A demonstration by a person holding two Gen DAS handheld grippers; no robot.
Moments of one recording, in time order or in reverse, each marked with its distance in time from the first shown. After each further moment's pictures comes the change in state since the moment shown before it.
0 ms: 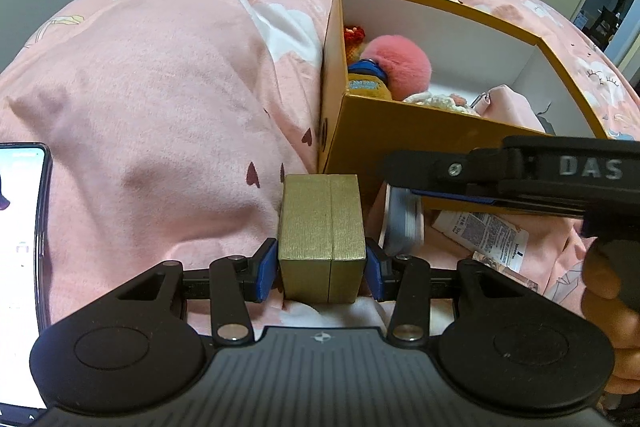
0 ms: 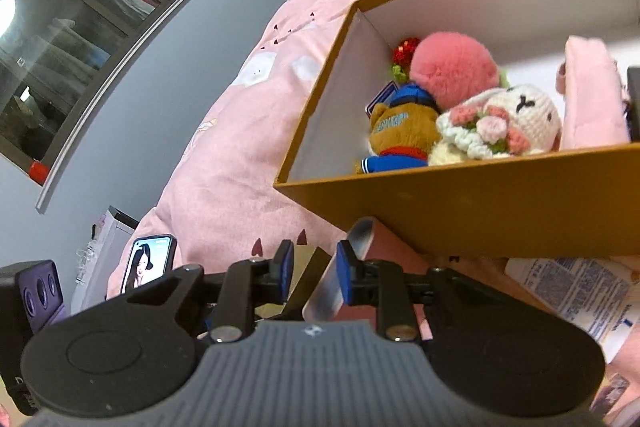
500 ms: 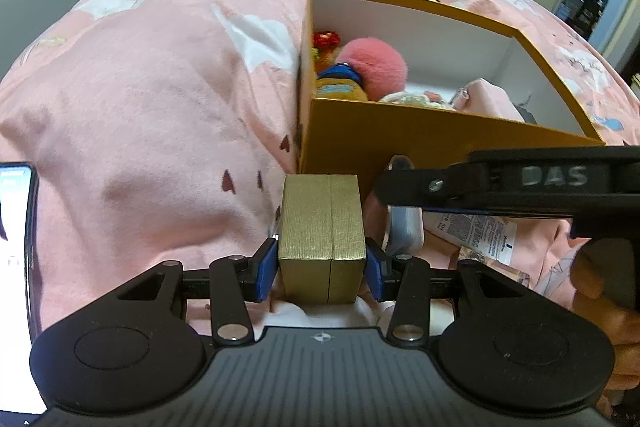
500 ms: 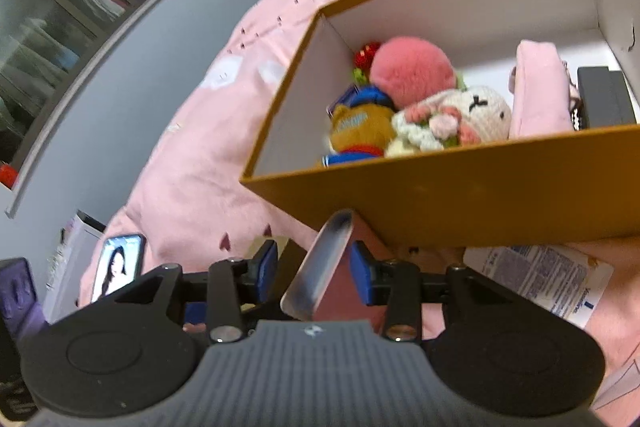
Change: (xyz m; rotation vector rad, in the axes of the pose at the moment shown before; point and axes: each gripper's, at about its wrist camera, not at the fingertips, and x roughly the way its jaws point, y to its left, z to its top) left arm -0.002 -0.014 -0.005 0.082 -0.031 -0.019; right arm -0.007 -0.005 -0.007 0.017 0.016 -0.139
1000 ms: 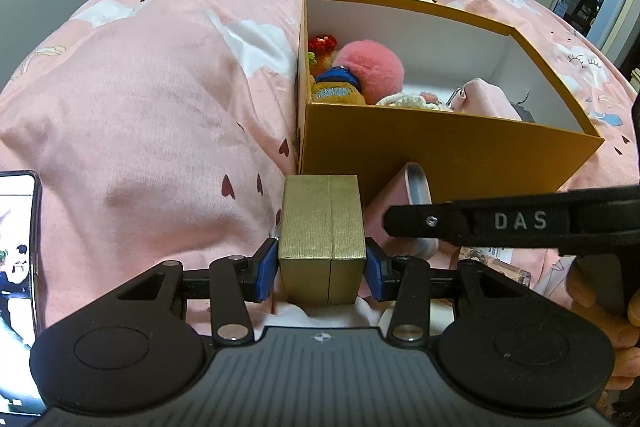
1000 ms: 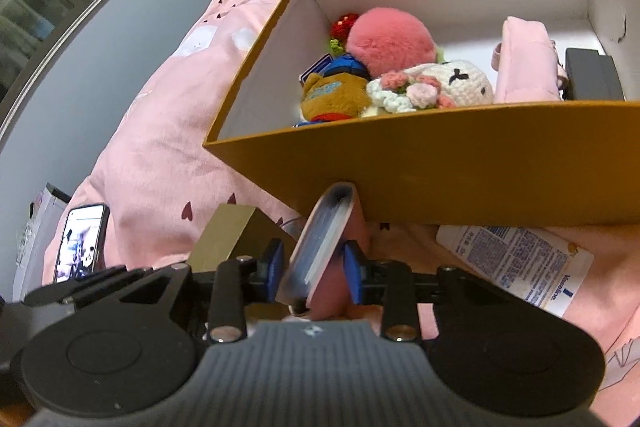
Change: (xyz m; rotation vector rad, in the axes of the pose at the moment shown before) left arm -0.003 0.000 0.003 0.009 -0.004 0.011; right arm 0.004 -0.001 -0.008 -0.051 0.060 -0.076
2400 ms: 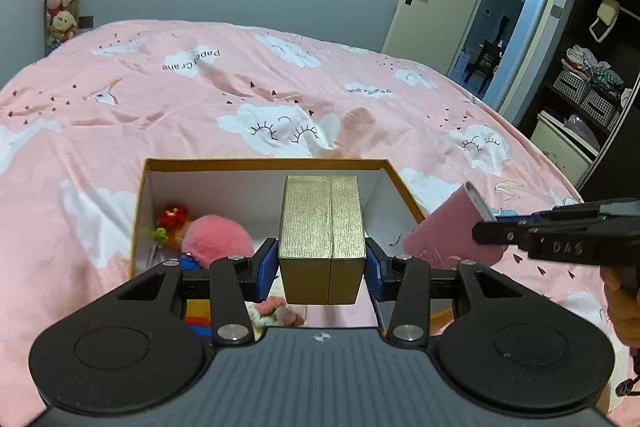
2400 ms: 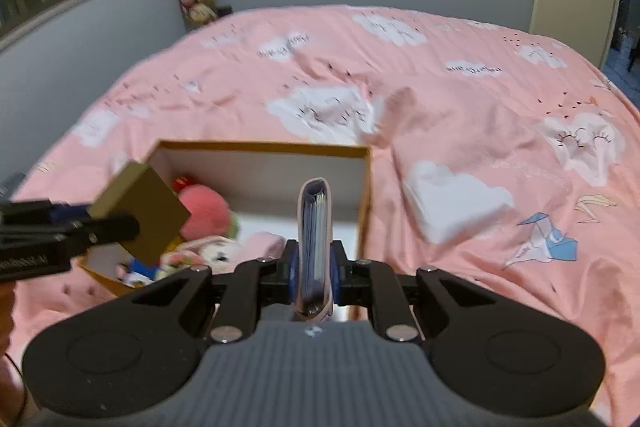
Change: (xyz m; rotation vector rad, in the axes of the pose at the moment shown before) left arm -0.003 -0.073 0.112 0.085 -0.225 -0.303; right arm -0.154 -0.051 0.087 -0.193 -0.229 -0.438
